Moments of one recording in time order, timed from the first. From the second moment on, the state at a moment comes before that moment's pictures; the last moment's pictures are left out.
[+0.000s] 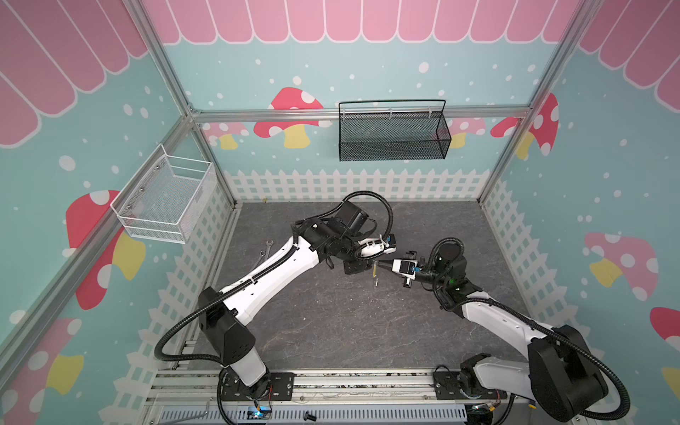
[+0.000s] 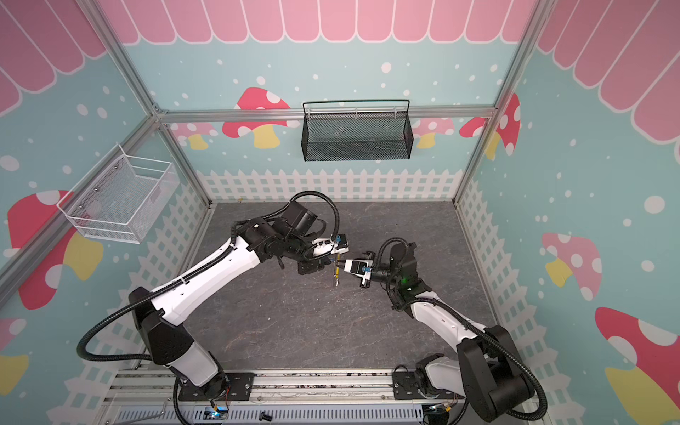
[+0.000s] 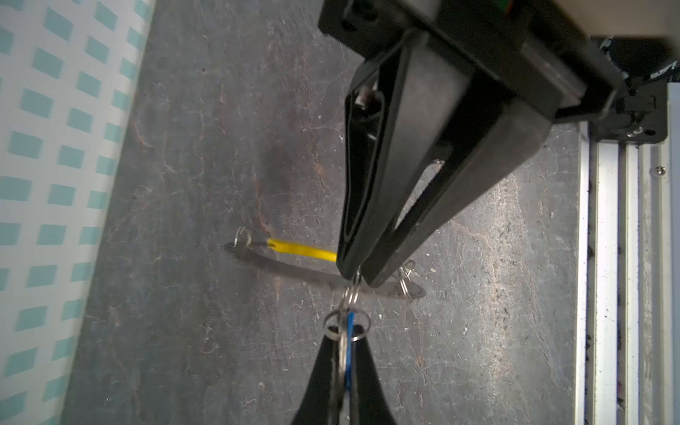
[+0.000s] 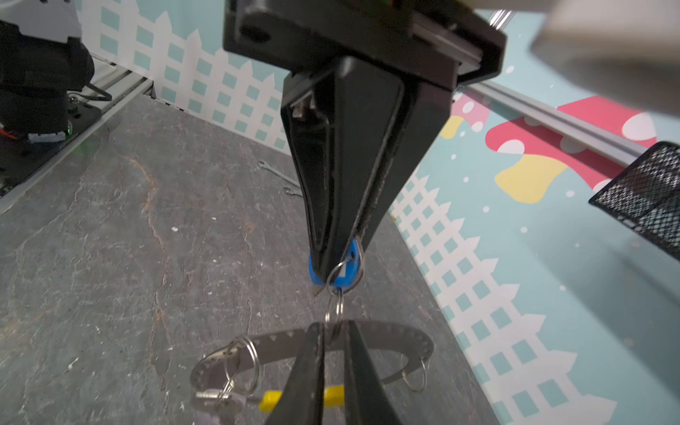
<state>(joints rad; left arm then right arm) -0.75 1.68 1.70 -1.02 0.25 0.64 0.38 1.24 0.57 0.48 -0.84 -0.69</state>
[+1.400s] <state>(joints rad) -0.32 1.69 1.03 -0.41 0.22 0.44 0.16 1.17 0.34 0.63 -0.41 -0.54</state>
